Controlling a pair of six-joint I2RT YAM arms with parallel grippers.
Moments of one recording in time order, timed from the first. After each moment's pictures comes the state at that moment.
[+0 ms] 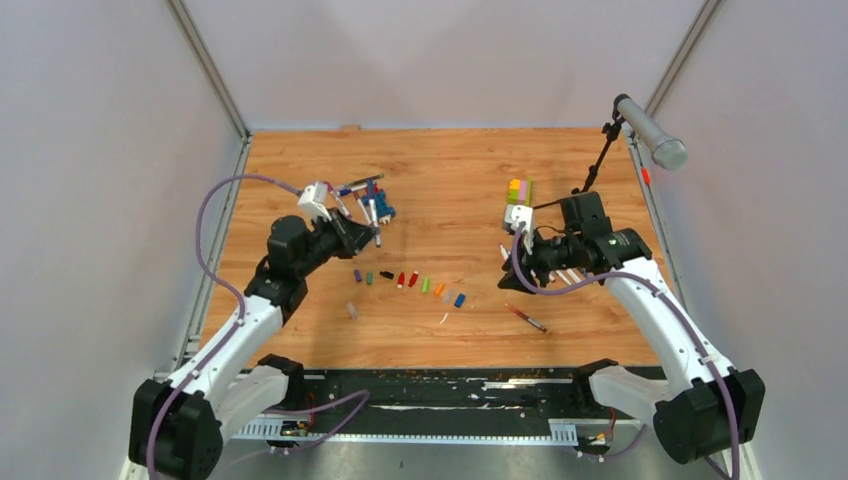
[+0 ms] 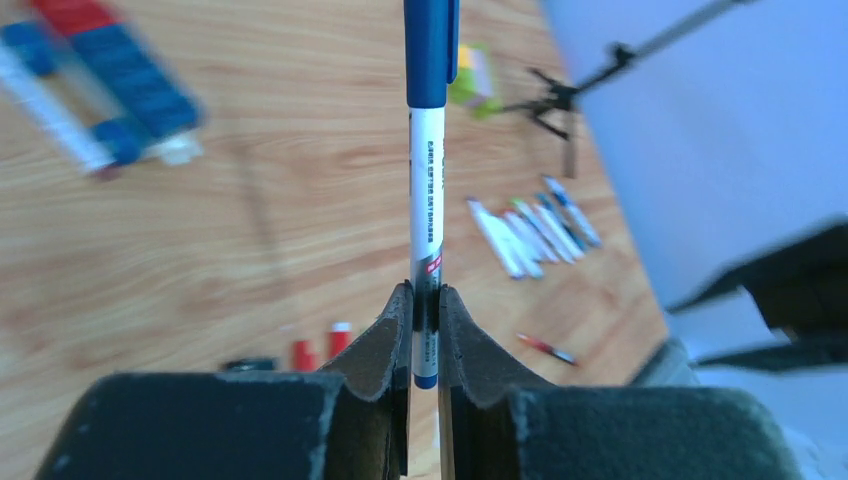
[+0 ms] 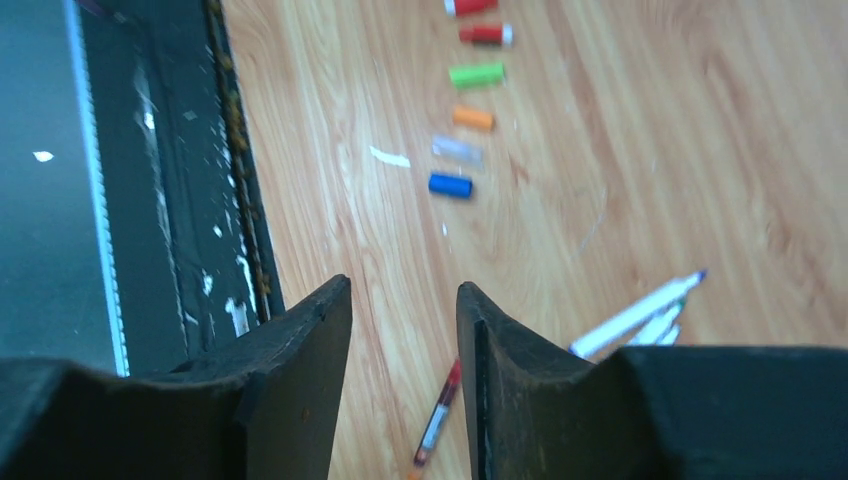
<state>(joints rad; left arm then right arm) -0.26 0.96 0.57 0.11 0.34 -0.64 0.30 1.10 0.98 -0.87 -0.80 -0.71</state>
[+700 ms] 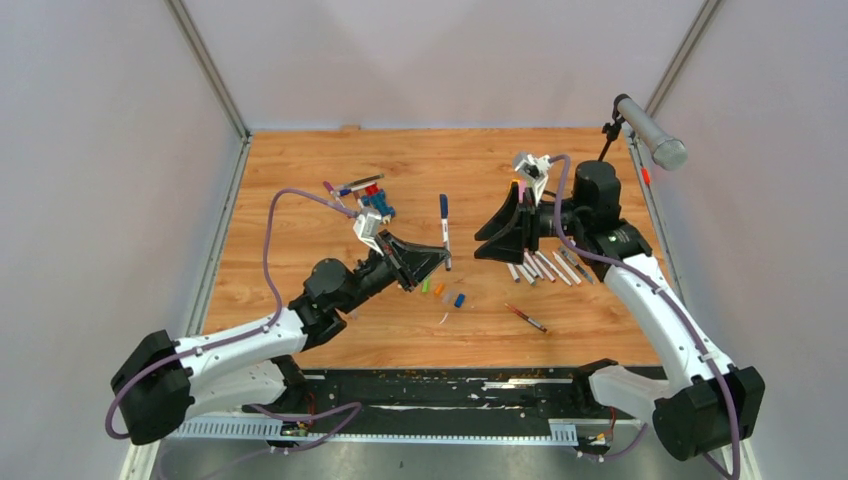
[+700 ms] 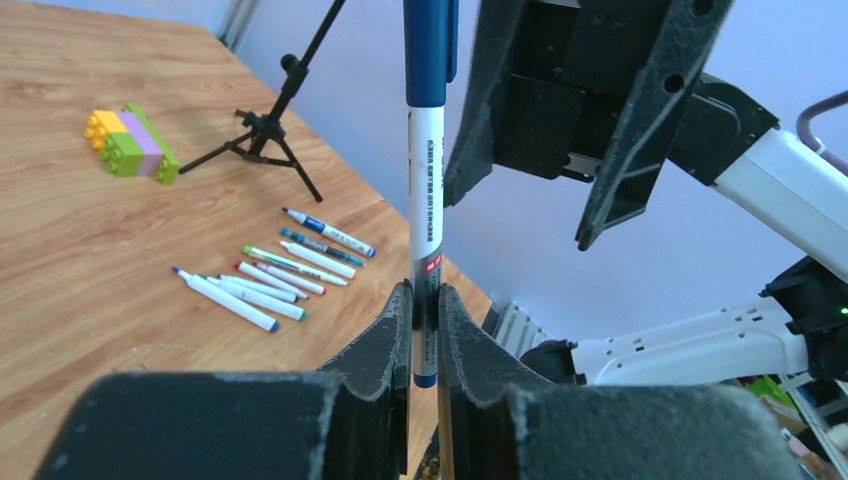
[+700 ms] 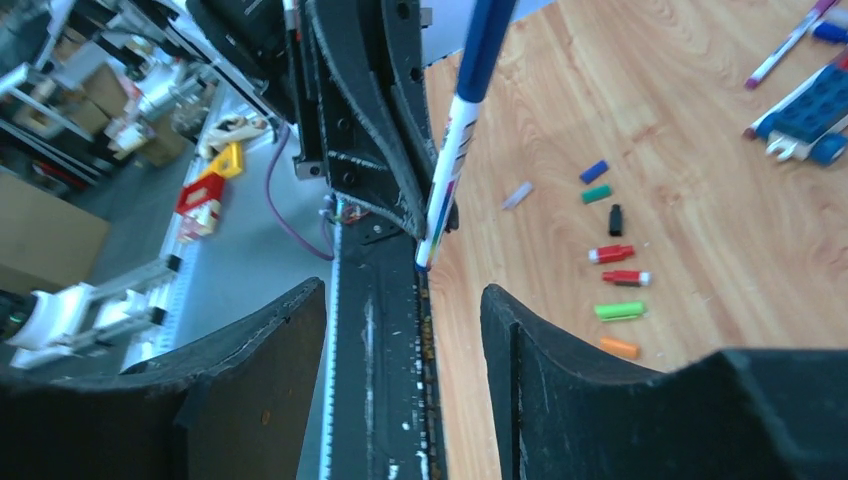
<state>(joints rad) -0.90 1.00 0.47 0.76 0.09 -0.69 0.30 1.11 1.05 -0.25 -1.23 0.13</state>
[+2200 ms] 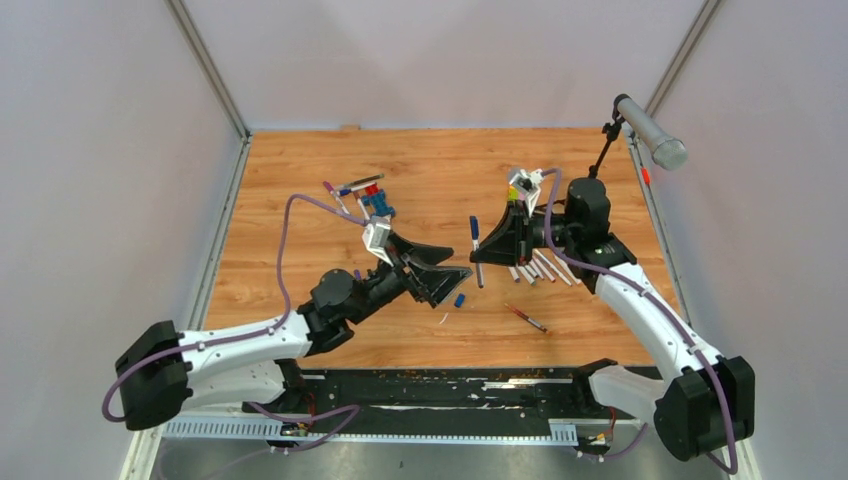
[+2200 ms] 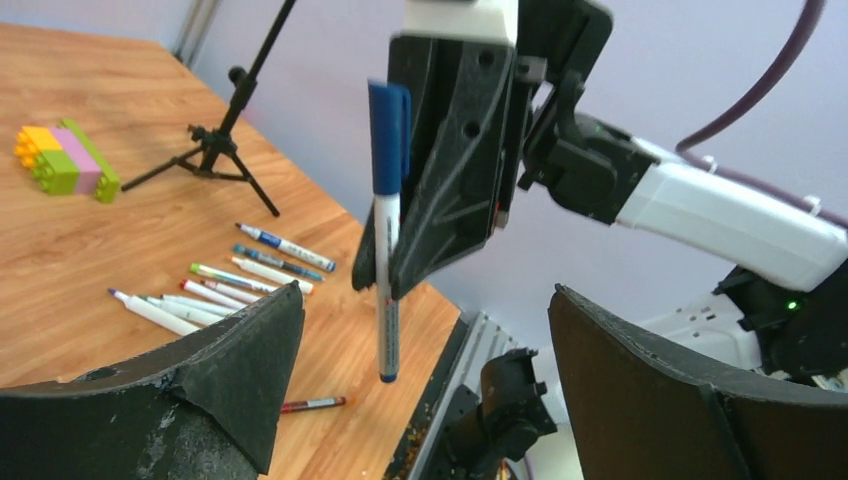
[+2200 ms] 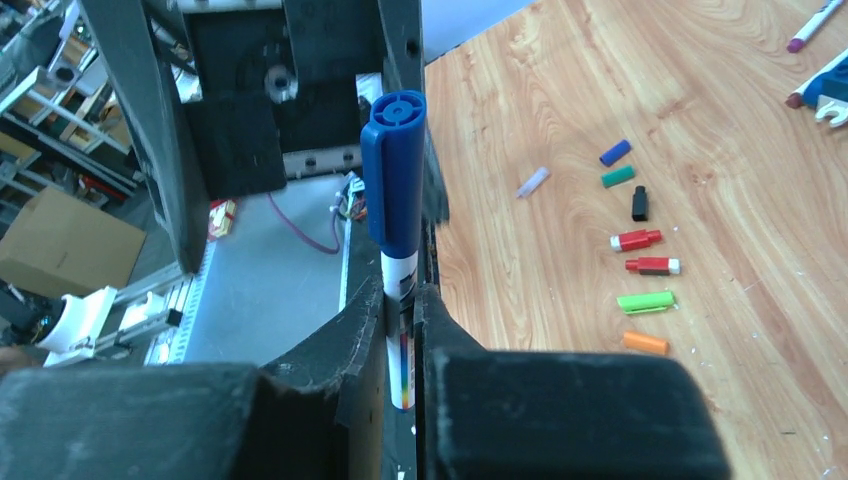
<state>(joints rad) -1.06 1.08 0.50 0.86 -0.04 -0.66 0.32 1.13 0.86 0.08 -1.23 0.37</state>
